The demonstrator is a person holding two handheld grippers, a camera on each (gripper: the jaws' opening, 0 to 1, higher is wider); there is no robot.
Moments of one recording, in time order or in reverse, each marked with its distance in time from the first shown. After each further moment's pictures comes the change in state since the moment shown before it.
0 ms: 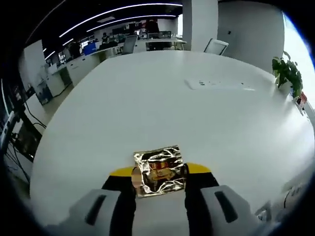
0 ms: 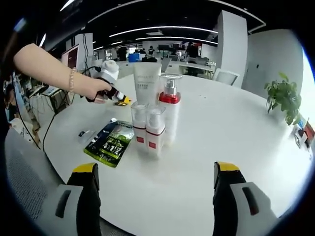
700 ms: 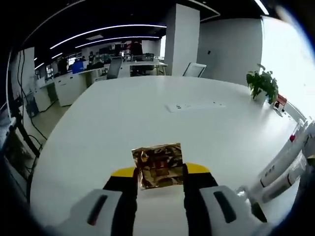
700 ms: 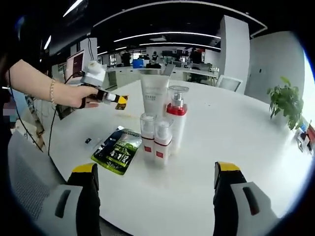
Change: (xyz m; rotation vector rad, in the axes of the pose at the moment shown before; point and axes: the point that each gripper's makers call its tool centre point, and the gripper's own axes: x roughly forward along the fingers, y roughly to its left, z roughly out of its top) left arm -0.079 -0.005 0.011 0.041 -0.222 -0.160; right arm -0.008 0.014 0.019 -0.006 -0.059 0.041
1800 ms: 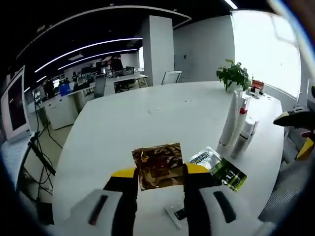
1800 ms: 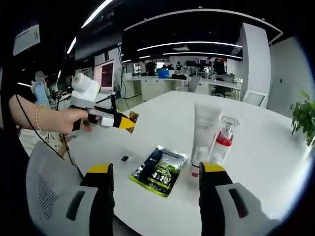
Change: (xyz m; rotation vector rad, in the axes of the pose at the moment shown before) left arm -0.154 -0.025 -0.034 0.214 -0.093 -0.125; right arm 0.000 0.092 0.061 -0.057 -0.115 0.225
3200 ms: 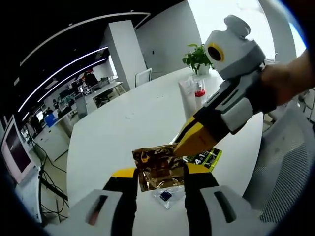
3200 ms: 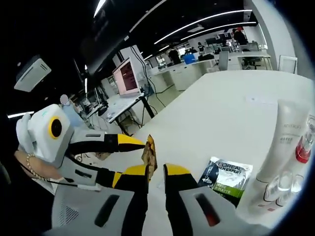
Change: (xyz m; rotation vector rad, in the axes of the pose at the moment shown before) left arm -0.048 -0.057 0.000 0.287 0.022 -0.123; right arm 0.102 0.070 0.029 0.239 0.094 0.357
